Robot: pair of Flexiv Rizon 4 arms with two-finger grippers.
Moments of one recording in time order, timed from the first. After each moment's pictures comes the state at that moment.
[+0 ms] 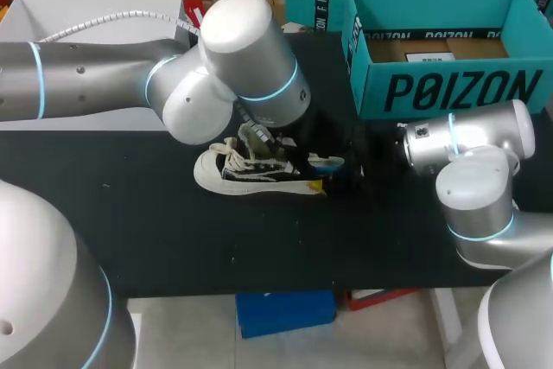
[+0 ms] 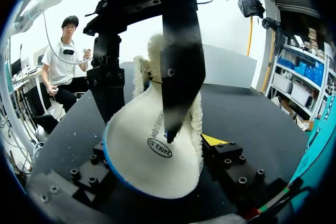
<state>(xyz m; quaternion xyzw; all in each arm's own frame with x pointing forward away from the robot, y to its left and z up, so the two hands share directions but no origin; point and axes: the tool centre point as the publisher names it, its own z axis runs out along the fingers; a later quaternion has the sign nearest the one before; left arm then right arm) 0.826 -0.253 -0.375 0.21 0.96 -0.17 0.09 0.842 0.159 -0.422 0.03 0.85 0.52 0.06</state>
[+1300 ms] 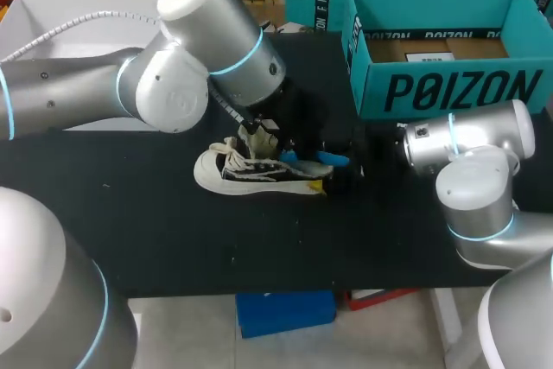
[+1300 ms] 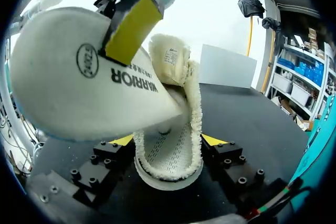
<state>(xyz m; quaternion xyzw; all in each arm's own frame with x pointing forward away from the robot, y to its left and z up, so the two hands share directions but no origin) 0.803 -0.249 -0.324 0.25 0.93 -0.27 0.04 0.842 0.158 -0.423 0.03 0.85 0.52 0.06</state>
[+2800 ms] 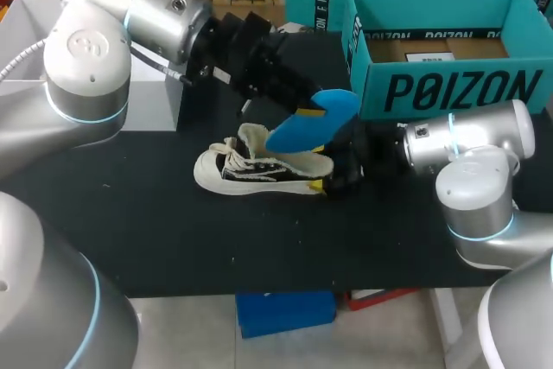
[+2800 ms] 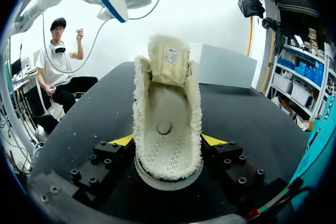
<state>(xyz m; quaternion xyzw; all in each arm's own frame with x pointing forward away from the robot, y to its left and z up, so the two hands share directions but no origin) 0.724 -0.243 -0.124 0.27 0.77 -0.57 -0.03 0.842 0.159 -0.423 0.03 0.85 0.52 0.06</state>
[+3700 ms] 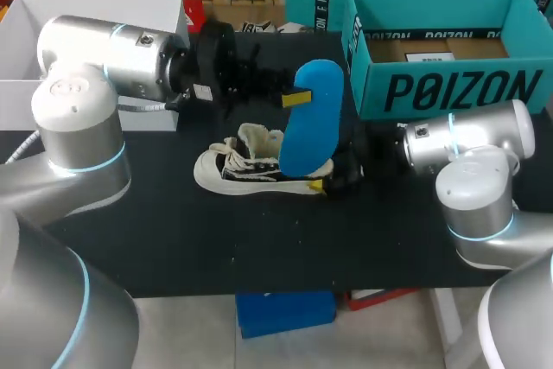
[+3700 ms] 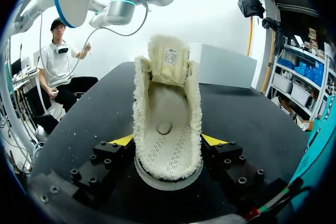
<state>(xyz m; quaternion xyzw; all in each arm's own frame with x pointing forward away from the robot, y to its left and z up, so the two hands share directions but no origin) 0.728 -0.223 -0.099 0.12 0.67 -0.73 -0.09 0.842 0.159 -0.423 0.03 0.85 0.52 0.06</state>
